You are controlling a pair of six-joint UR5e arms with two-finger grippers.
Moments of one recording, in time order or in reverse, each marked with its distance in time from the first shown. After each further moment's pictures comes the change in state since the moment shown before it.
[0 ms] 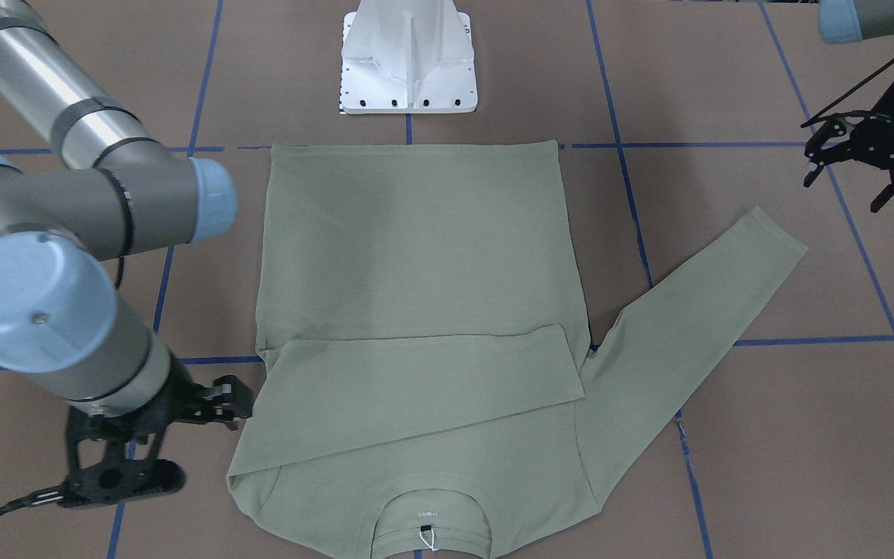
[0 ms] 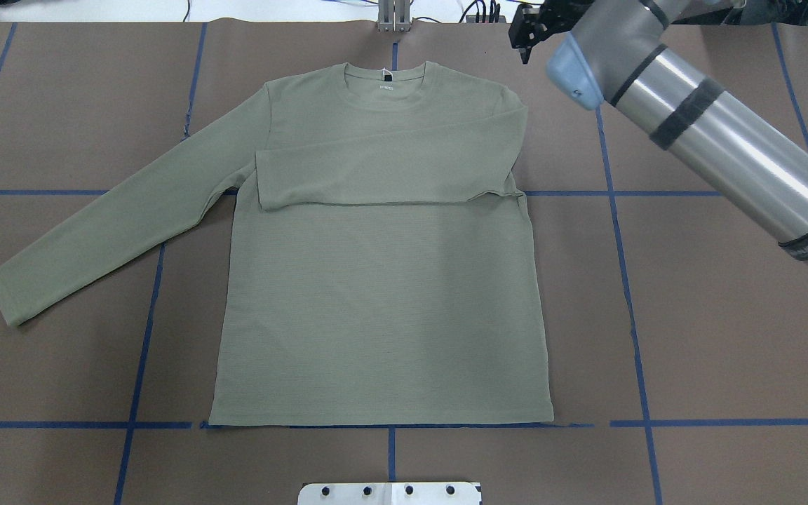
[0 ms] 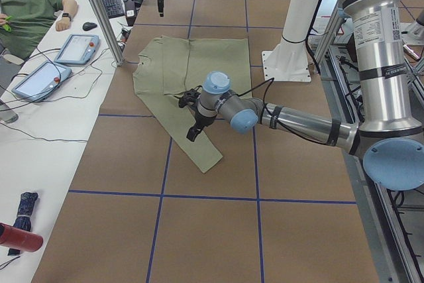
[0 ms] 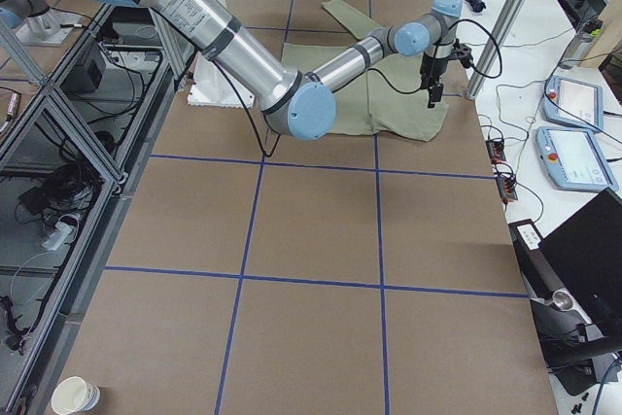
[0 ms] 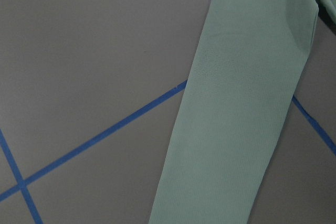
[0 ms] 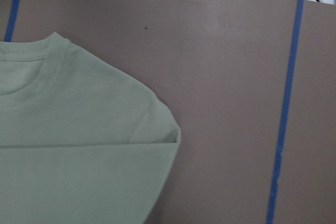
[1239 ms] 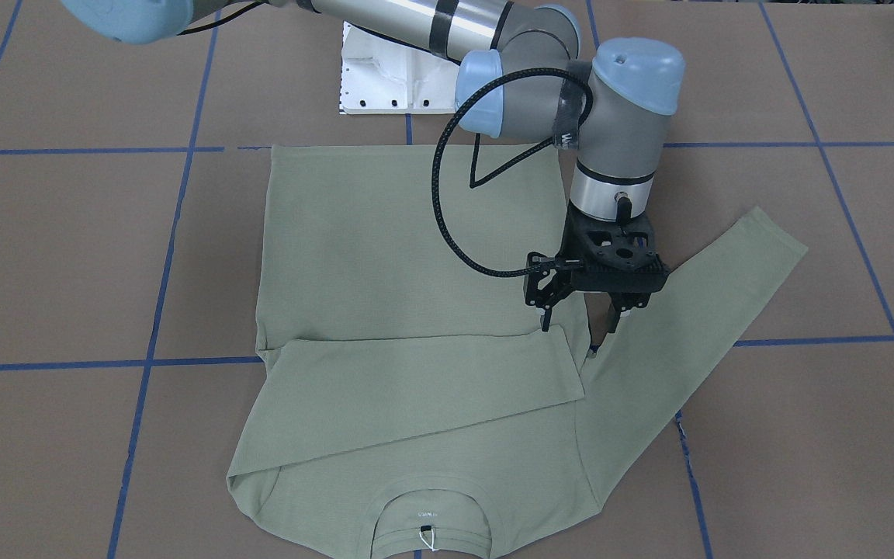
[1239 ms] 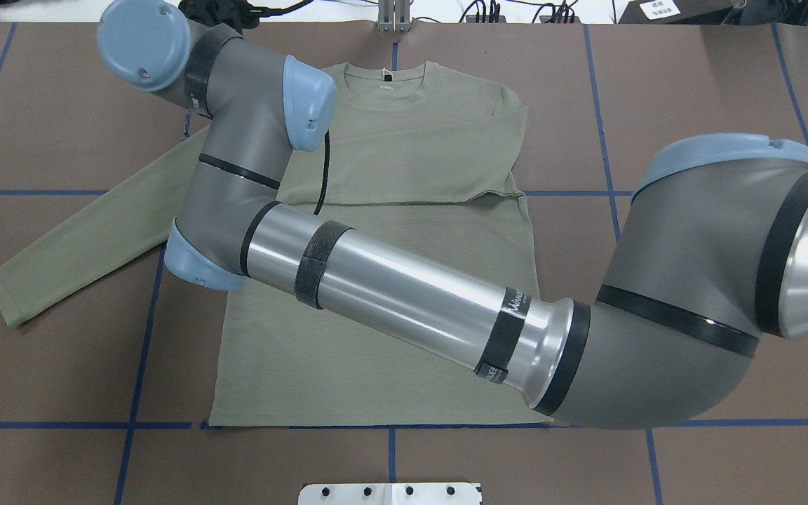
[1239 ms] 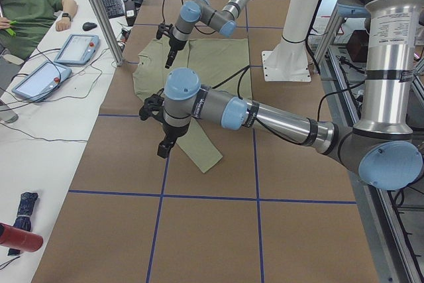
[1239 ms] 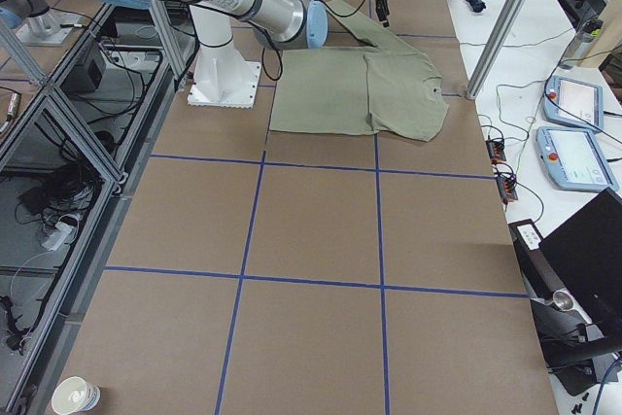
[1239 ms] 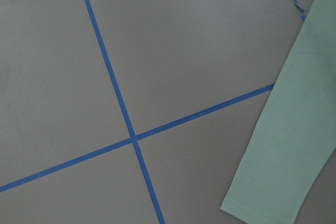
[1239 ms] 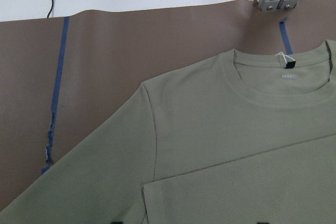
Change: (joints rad) left arm -0.466 -0.282 0.138 0.463 -0.240 0.320; right arm -0.481 0.625 -0.507 0.234 -0.562 0.723
